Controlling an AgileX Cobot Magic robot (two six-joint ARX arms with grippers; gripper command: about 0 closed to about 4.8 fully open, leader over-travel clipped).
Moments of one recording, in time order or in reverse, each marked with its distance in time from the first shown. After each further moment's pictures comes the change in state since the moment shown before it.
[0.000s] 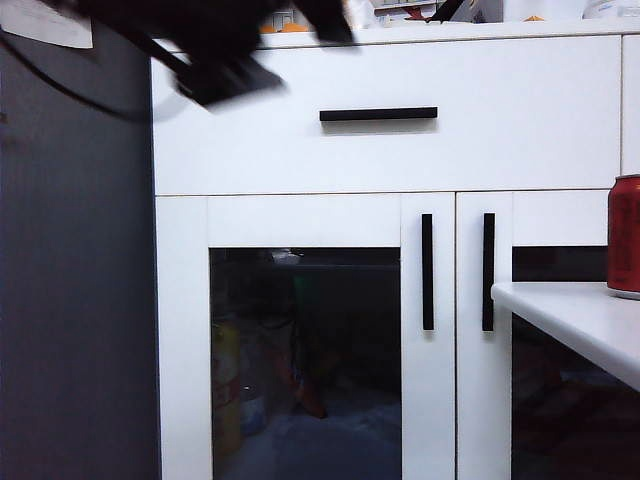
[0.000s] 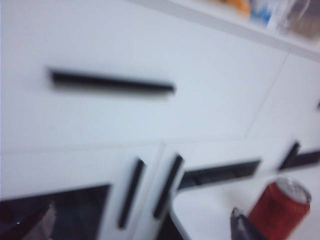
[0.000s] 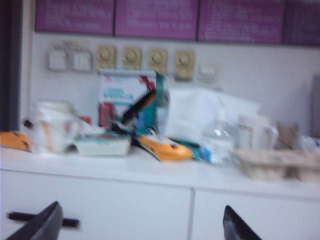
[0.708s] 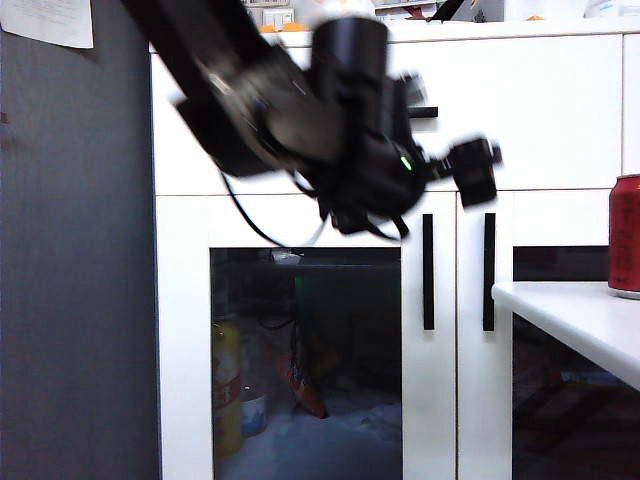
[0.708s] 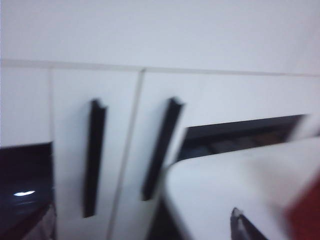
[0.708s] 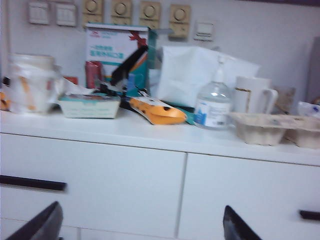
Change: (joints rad) left arm -0.104 0.619 0.452 0.027 -0.161 -0.003; right arm 0.000 0.069 0.000 -0.070 0.047 -0.029
